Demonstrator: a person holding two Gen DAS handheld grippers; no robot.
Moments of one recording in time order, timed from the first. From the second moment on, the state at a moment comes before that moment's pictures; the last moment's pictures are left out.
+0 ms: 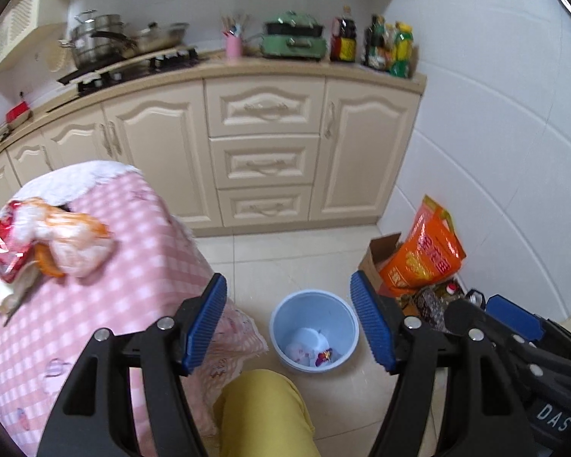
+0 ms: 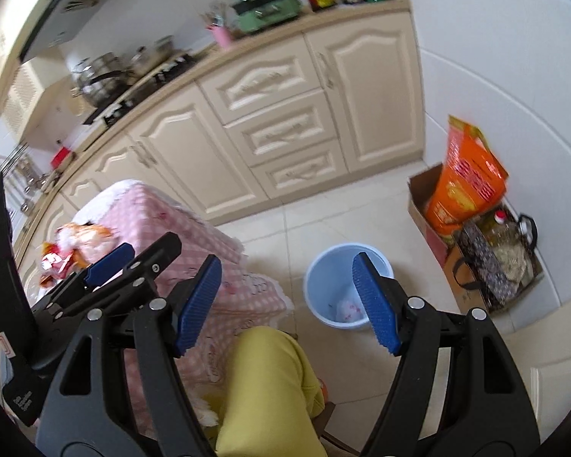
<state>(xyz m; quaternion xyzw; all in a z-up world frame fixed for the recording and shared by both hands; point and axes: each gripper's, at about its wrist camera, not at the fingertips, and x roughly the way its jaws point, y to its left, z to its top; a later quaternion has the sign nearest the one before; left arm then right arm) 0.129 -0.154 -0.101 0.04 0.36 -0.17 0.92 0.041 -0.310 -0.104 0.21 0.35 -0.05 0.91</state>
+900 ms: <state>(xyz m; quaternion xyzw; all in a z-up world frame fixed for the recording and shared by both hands) 0.118 0.058 -0.068 -0.05 0.33 -0.02 0.94 0.086 -0.125 -0.065 0.11 0.35 0.12 0.92</state>
